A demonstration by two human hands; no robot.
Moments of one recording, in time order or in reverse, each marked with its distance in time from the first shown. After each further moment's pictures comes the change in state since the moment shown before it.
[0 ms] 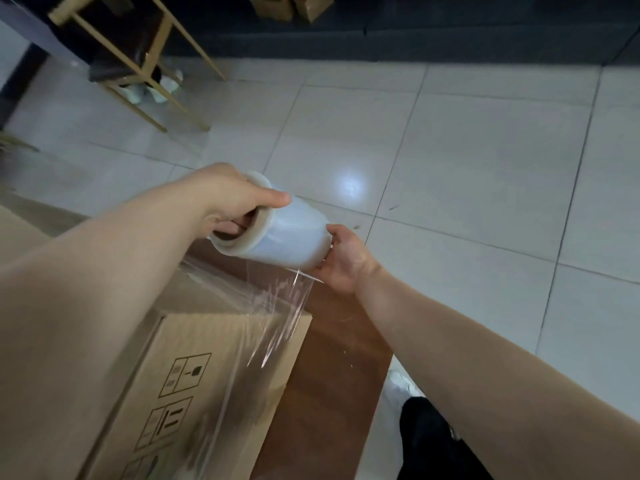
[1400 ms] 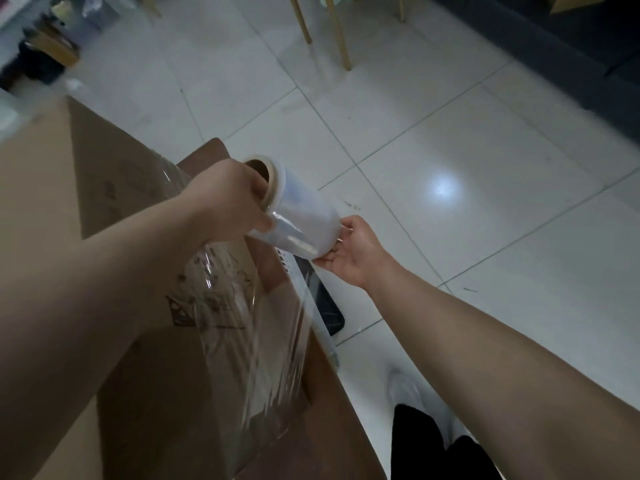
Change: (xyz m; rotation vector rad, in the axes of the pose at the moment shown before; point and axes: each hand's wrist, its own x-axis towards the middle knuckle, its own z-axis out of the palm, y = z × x) left_hand 0.106 -0.035 -0.118 0.204 0.233 -0.253; right_hand 0.165 -0.068 0.144 -0.490 -0.124 0.455
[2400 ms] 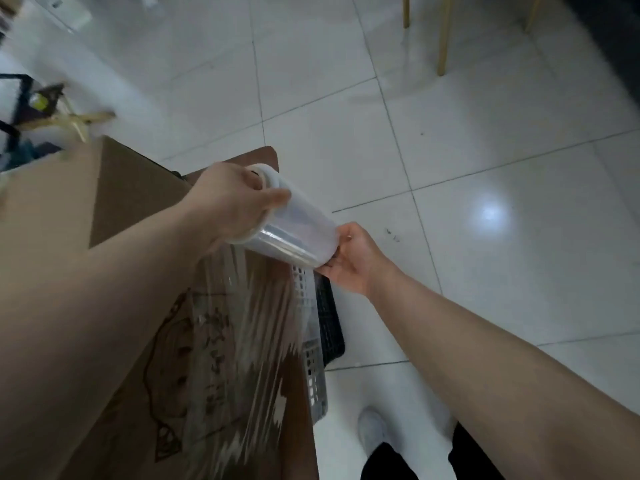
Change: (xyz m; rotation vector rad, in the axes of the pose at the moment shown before) left_hand 0.122 -0.049 -0.052 -0.615 0.135 -0.492; right_hand 0.123 -0.077 0.088 -0.215 -0.099 0.270
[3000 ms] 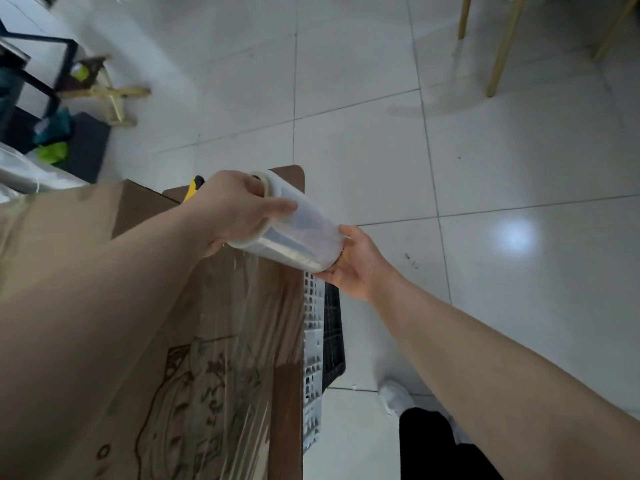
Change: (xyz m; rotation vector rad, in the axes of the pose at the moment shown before) left_hand 0.062 0.005 -0.028 -0.064 0.026 -0.157; right_hand 0.061 -0.044 0.032 -0.178 -0.053 0.085
